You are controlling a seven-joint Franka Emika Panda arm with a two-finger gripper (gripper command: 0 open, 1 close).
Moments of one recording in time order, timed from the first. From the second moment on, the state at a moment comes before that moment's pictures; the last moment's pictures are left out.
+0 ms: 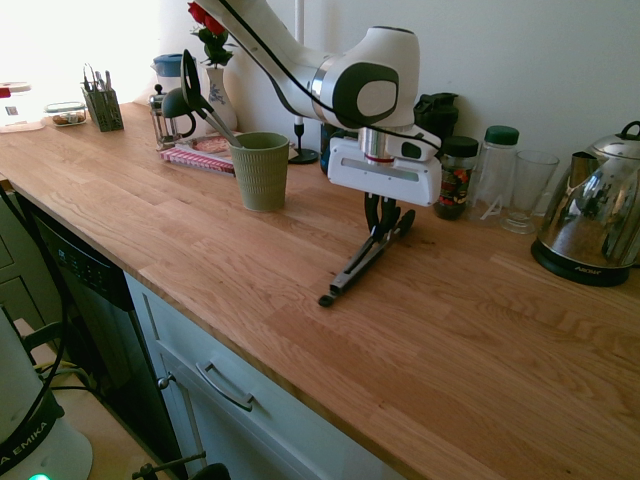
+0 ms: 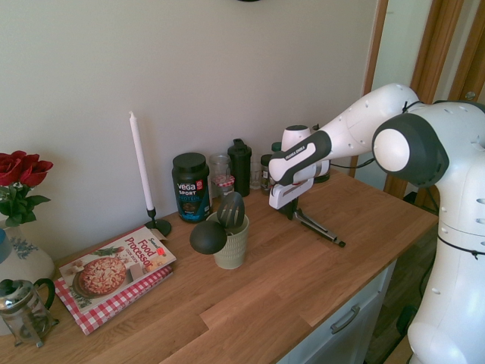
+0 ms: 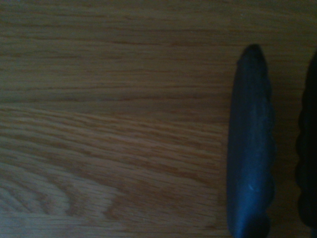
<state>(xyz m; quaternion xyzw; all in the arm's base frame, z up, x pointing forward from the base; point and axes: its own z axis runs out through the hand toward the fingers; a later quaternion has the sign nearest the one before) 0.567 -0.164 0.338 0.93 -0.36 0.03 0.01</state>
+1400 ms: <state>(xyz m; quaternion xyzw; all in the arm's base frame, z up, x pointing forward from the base) 0.502 -0.028 0.725 0.94 -0.26 0.18 -0.08</state>
